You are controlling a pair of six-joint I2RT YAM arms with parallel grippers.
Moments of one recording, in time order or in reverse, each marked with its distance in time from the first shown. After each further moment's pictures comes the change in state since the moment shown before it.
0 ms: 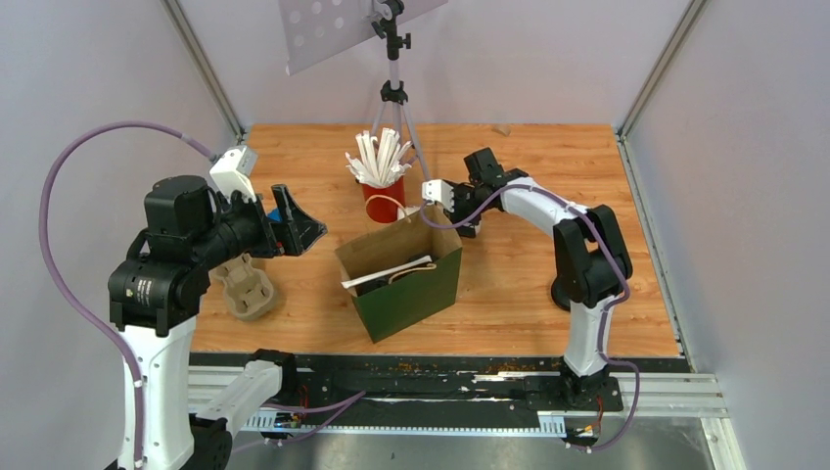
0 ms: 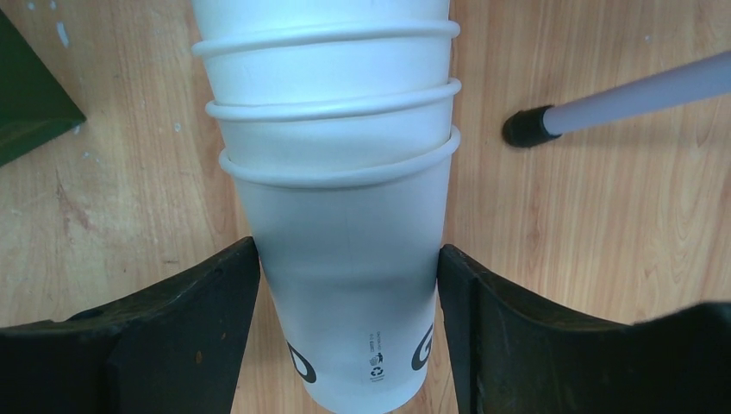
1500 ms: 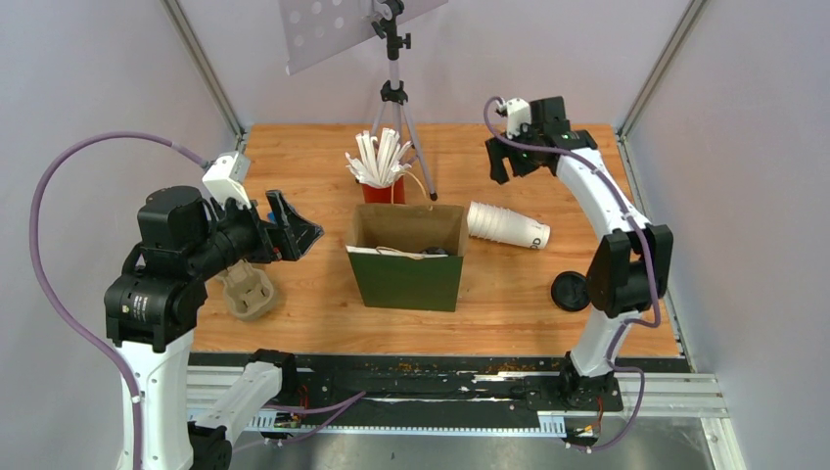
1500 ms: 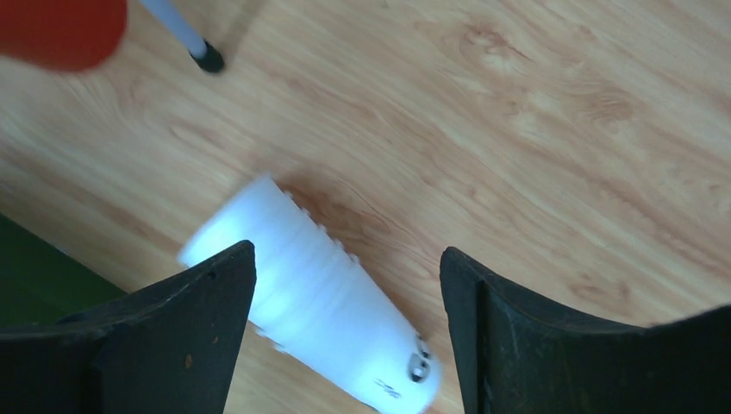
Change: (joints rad) left arm 0.000 -0.052 -0.031 0.028 -0.031 -0.017; right arm -0.261 -0.190 0.156 -0.104 0.211 0.734
